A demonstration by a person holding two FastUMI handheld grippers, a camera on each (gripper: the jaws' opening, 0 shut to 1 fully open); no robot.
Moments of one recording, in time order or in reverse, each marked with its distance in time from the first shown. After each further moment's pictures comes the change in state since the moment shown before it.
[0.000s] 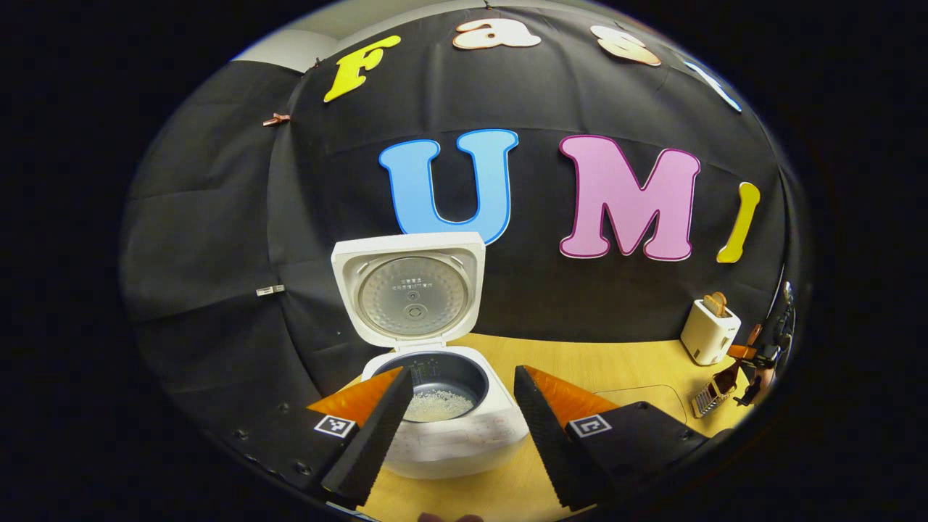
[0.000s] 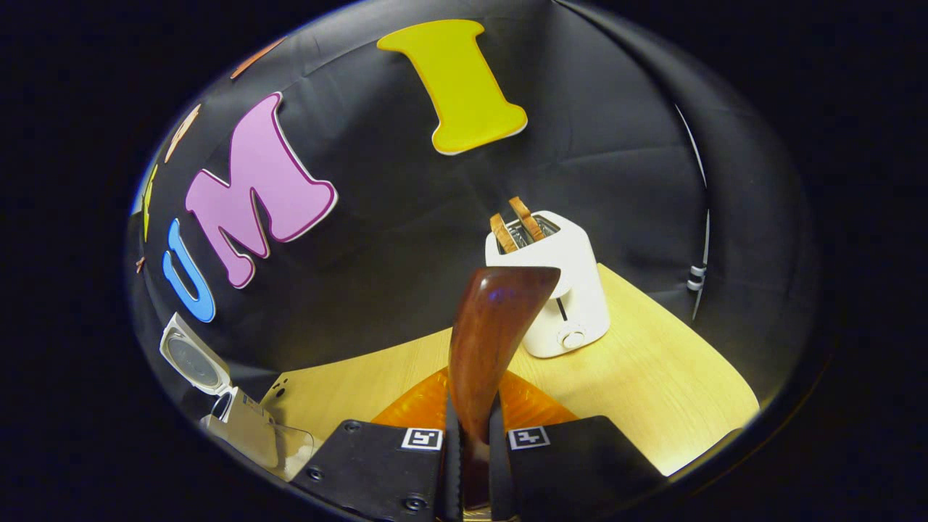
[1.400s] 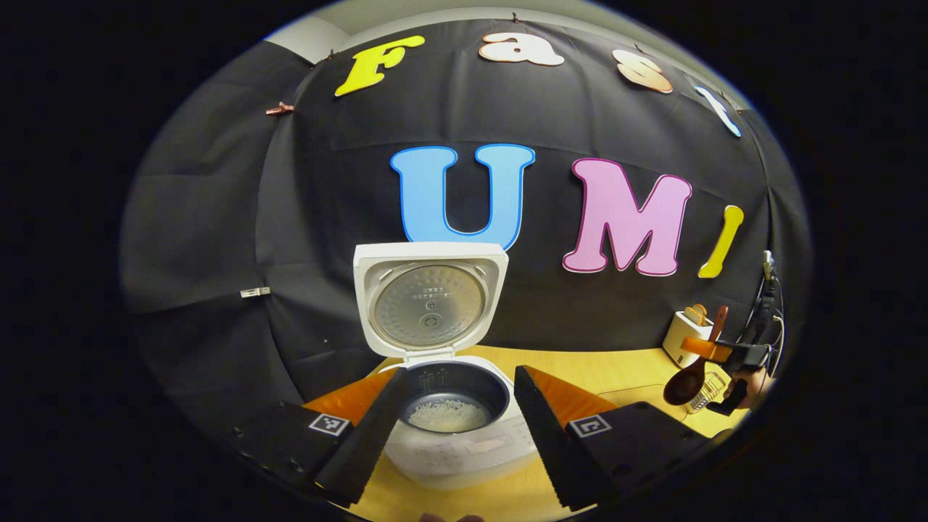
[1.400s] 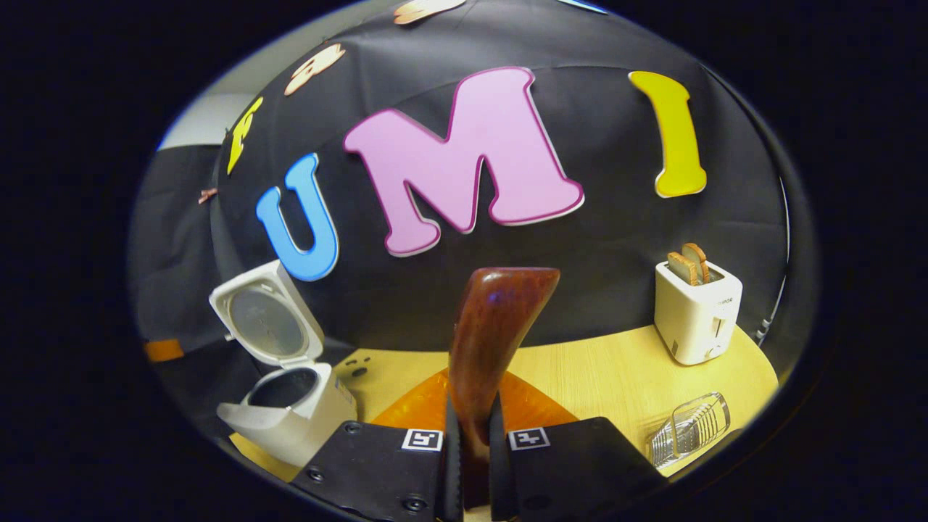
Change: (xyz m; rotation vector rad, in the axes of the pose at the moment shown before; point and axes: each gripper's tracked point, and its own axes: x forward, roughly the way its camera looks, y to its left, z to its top) left arm 0.005 0.062 0.005 -0.029 -0.057 -0.145; right arm -0.057 0.262 -0.075 -0.294 -0.005 0.268
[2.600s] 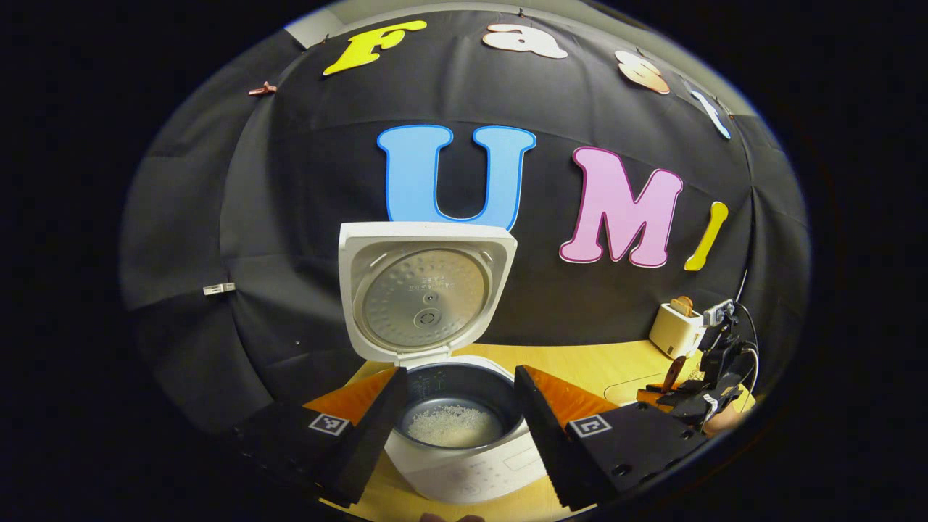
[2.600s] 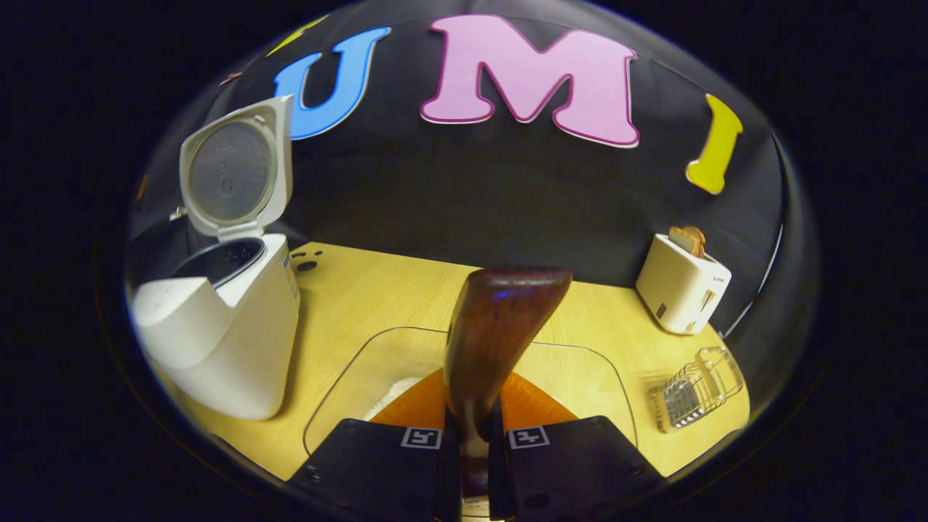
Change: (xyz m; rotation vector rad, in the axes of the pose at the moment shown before) left arm 0.049 0.036 -0.019 -0.007 0.019 -0.124; right arm 0.024 0.042 -0.129 -0.183 0.218 -0.215
